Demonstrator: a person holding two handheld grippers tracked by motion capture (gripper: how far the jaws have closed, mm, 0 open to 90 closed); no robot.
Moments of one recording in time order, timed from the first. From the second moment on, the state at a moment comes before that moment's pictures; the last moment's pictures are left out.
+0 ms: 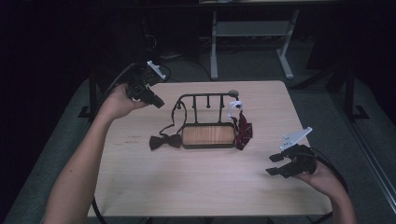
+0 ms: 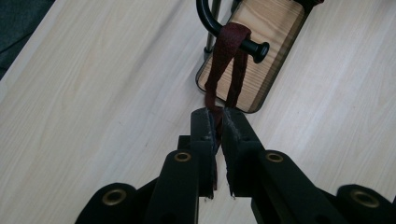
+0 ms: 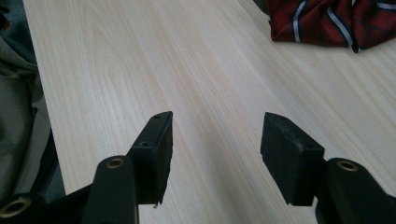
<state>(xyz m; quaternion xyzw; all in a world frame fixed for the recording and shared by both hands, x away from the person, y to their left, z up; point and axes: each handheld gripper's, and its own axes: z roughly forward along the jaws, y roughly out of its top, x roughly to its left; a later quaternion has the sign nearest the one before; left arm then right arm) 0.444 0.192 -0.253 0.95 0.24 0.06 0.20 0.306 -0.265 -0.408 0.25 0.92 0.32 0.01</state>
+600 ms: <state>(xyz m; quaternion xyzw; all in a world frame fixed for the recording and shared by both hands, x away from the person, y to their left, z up) 0.435 0.191 -0.258 0.95 0.23 0.05 0.20 0.305 -0.265 -0.409 0.26 0.91 0.31 0.01</state>
